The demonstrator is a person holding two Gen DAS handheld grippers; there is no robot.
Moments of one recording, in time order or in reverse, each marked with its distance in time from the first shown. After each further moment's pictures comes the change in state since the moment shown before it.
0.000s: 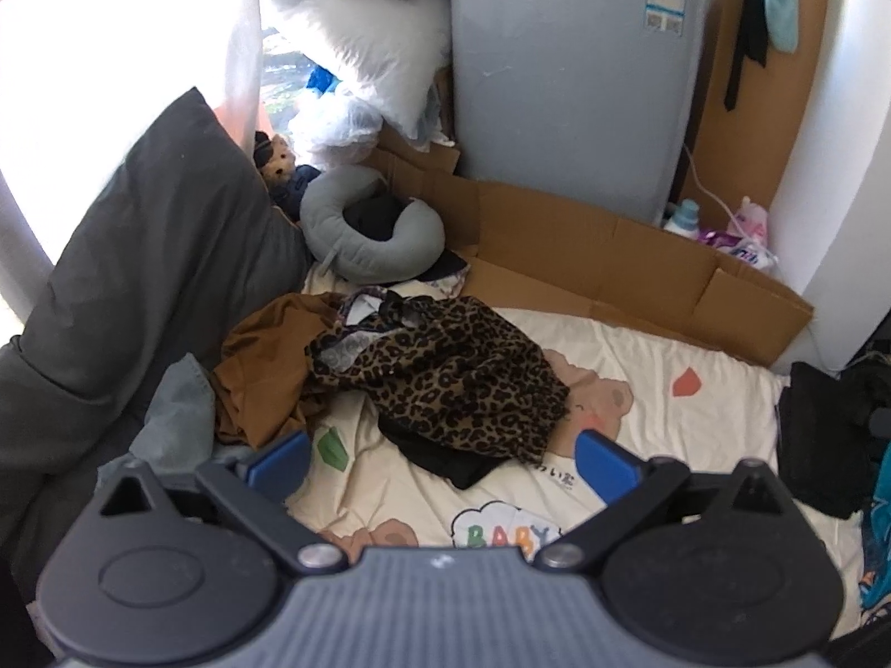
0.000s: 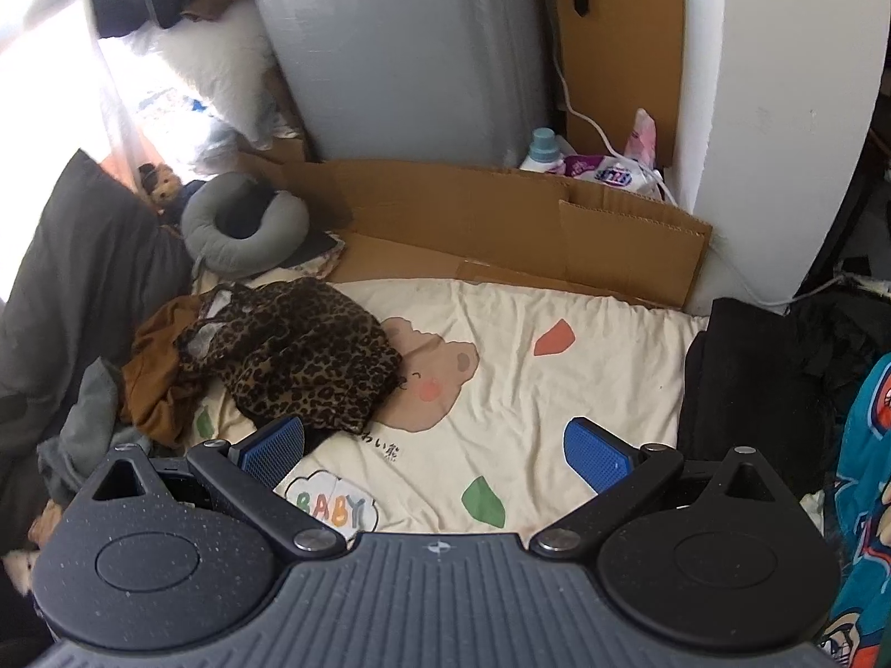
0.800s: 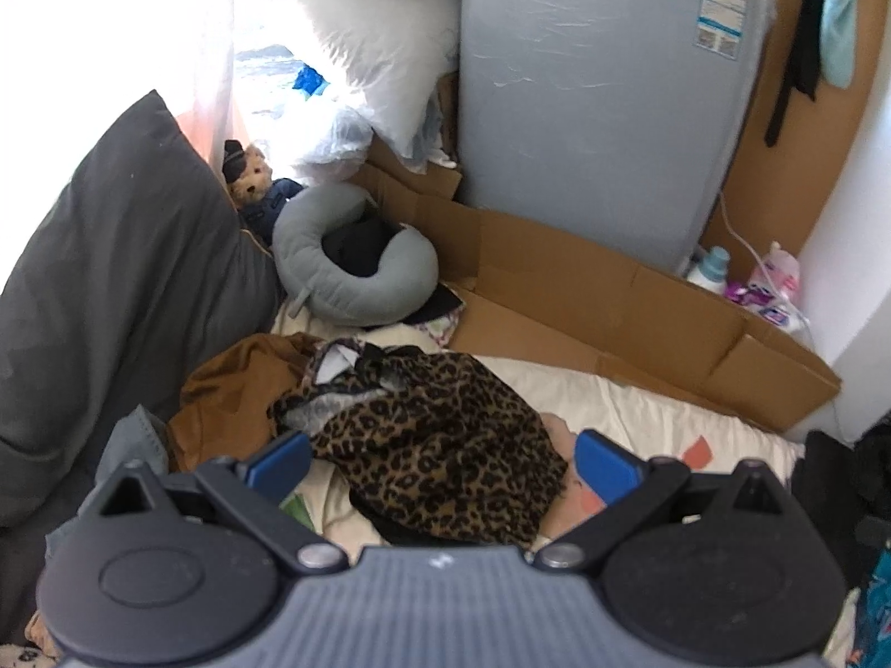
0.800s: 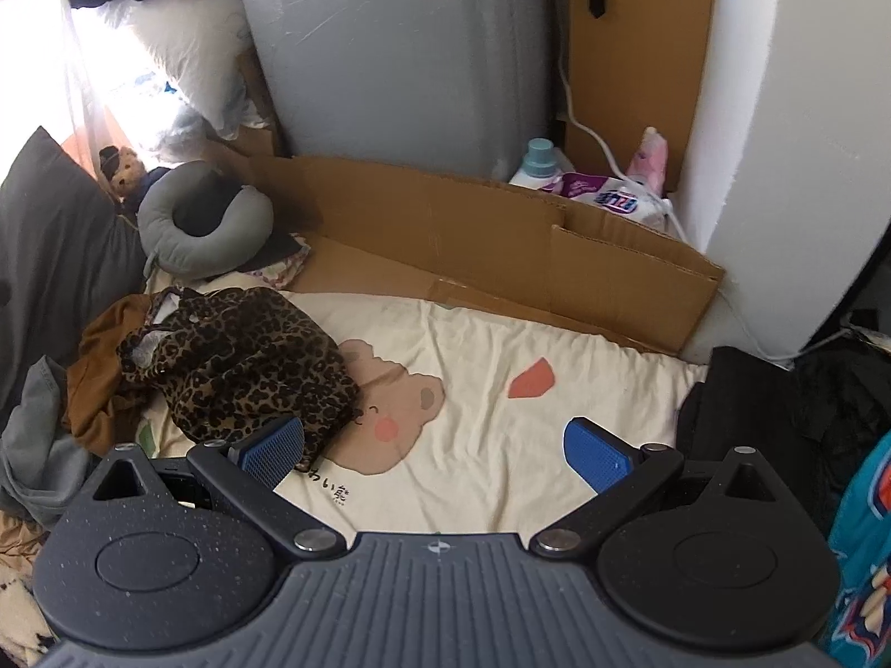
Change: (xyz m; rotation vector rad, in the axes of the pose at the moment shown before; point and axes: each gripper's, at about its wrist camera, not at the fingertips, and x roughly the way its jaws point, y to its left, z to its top) left arm 0.091 -0.012 0.090 -0.049 -0.004 -0.008; right arm 0.084 -0.010 0.045 -0.076 -0.001 -0.029
